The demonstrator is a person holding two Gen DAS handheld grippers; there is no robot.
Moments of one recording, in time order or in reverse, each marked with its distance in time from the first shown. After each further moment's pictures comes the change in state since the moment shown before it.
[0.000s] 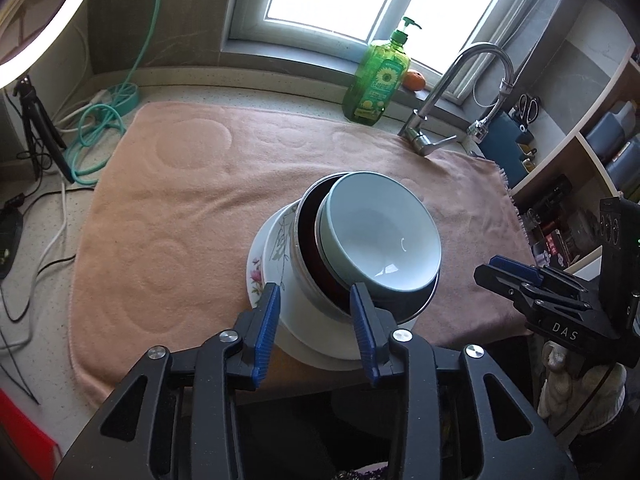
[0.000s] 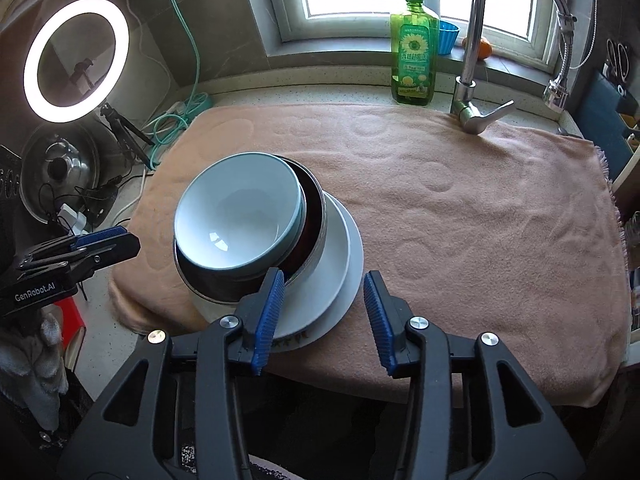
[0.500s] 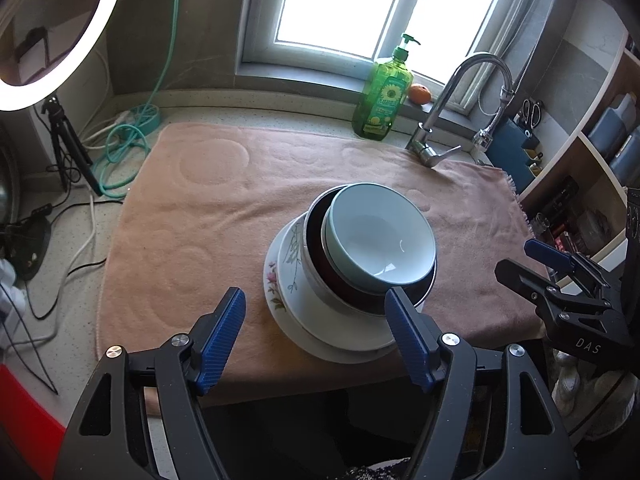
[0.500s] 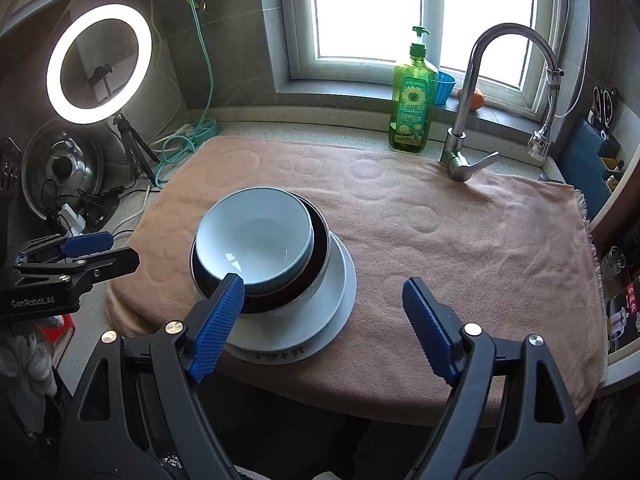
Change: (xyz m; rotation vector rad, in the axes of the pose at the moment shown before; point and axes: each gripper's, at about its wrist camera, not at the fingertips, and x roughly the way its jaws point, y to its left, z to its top) left arm -0.024 -0.011 -0.008 0.018 -0.060 0.083; right arm -0.035 0.020 -0.001 -0.067 -0.132 -0.052
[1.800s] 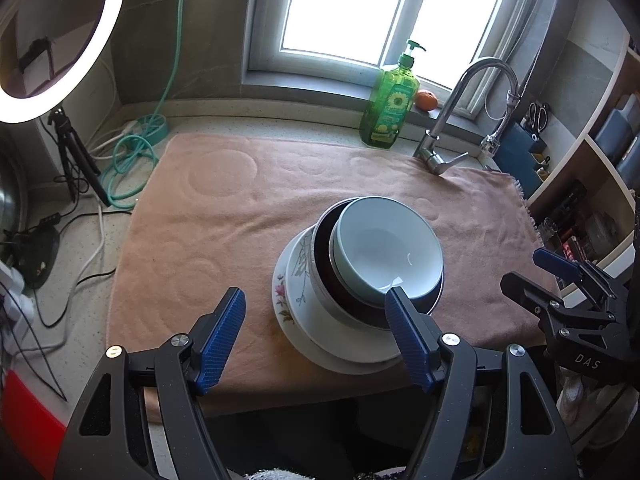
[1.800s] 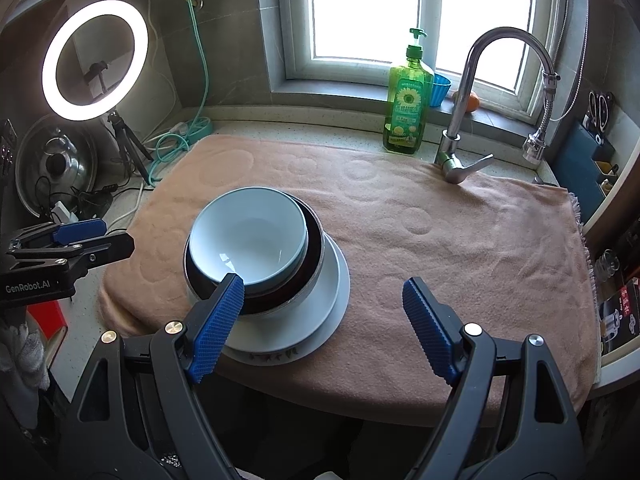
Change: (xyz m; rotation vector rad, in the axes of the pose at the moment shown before) left arm -0.001 -0.001 0.006 0.008 -0.016 0.027; right arm -0.004 0.005 -0.001 -0.001 -0.002 -0.037
